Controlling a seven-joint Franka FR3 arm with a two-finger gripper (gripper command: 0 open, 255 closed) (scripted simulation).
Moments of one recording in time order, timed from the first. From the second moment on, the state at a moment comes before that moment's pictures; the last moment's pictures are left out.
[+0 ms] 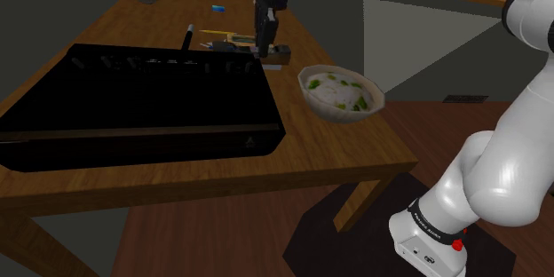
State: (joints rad) arm 0.31 0.11 0.24 -1.50 -0.04 1.61 -0.58
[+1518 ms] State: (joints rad) arm 0.33 0.16 0.24 -1.14 -0.05 1.29 -0.57
